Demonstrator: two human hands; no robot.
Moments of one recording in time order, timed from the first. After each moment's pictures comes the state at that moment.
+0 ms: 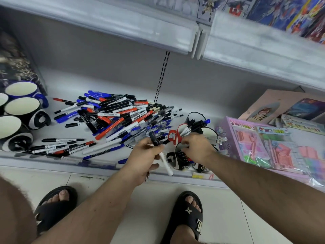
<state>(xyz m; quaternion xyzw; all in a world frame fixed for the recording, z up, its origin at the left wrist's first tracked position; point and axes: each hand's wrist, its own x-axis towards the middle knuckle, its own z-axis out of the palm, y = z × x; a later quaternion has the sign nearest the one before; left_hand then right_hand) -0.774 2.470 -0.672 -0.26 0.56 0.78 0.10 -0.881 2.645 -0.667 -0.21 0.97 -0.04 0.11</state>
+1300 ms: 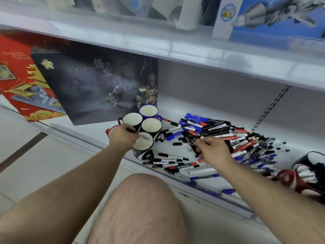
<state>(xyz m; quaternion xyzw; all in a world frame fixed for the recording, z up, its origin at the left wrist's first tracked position) -0.690 2.055 -0.669 -0.45 0.77 0.43 -0.12 -0.801 2.320 -0.644 -0.11 0.84 -0.49 0.21</state>
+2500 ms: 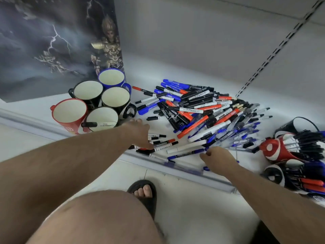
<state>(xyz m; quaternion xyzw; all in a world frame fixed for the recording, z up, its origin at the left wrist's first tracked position) -0.799 2.135 -0.759 -0.08 0.94 -0.02 0.34 -0.851 2.415 -0.768 -0.10 0.95 -0.07 0.30</state>
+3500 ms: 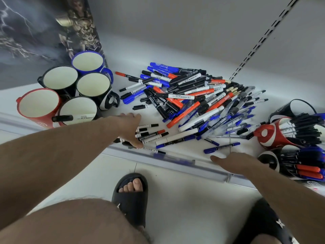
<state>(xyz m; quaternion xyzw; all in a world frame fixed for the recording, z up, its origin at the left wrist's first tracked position) -0.816 2.139 -0.789 -0.05 0.93 0.02 0.37 -0.873 2.497 -0.789 0.00 0.91 0.11 0.41</state>
